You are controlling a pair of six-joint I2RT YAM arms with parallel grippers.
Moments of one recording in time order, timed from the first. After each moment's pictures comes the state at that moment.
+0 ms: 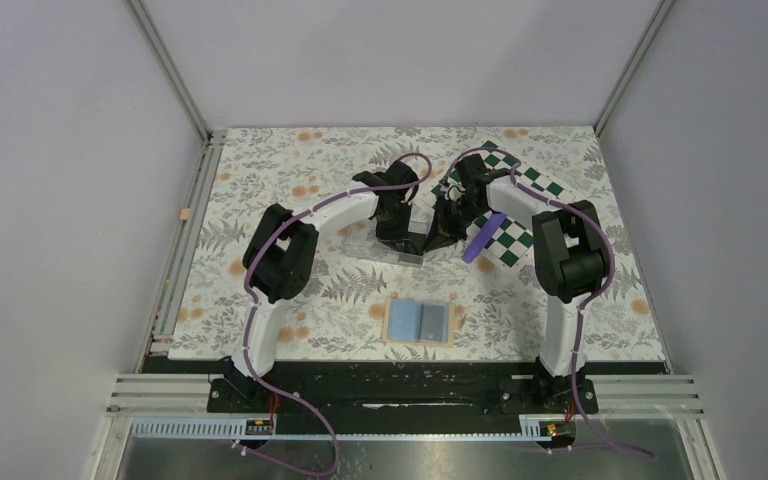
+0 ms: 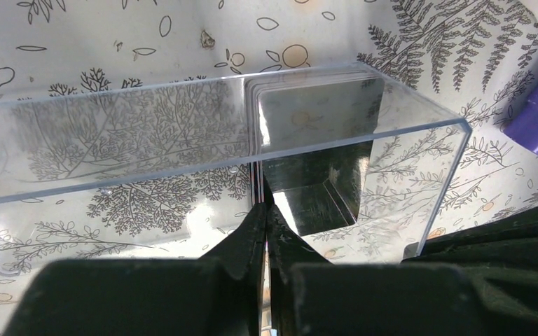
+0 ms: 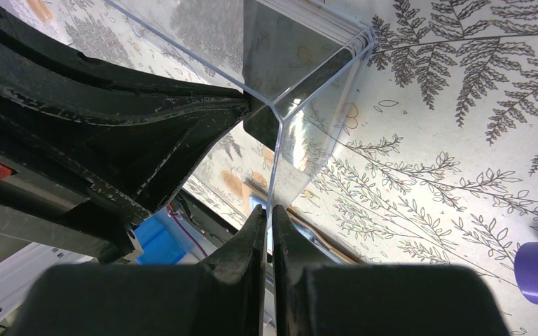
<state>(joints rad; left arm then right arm) -0.66 2.17 1.73 -0.79 0.14 -0.50 0.35 2.01 1.43 -0.72 -0.65 0.48</state>
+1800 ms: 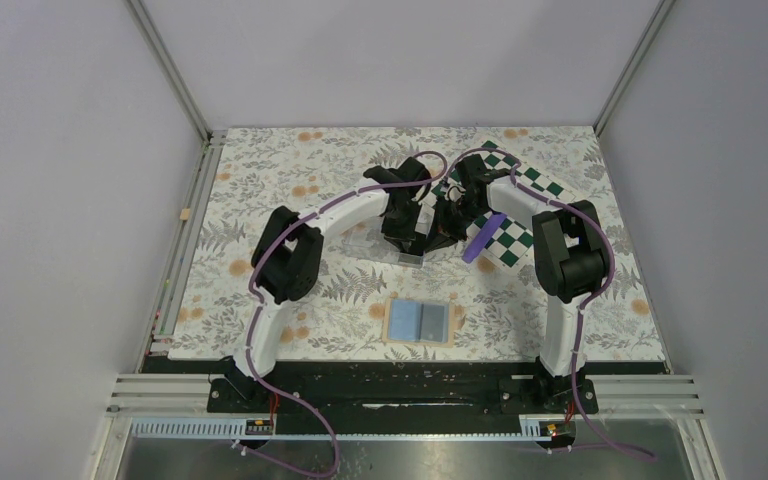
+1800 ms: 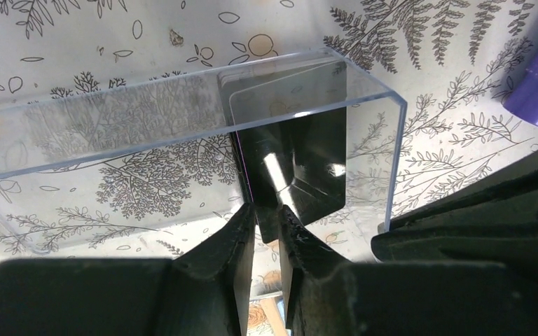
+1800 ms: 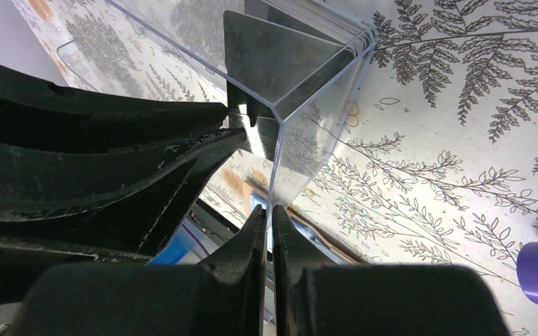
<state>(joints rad) -0.70 2.20 1.86 -0.91 0.07 -0.41 0.34 2.01 1.43 -0.72 -0.66 0.48</state>
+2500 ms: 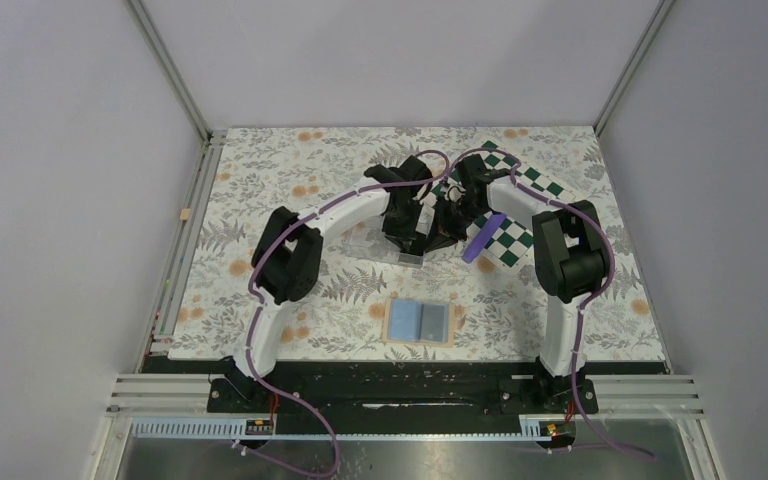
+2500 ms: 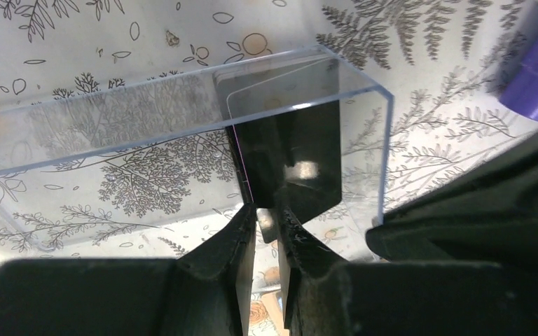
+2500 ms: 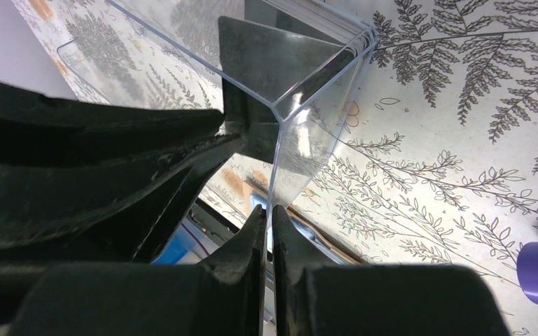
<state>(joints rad) -0.71 2.22 1.89 -0.93 0.06 -0.39 0.34 2.01 1.43 -0.72 -0.66 0.48</state>
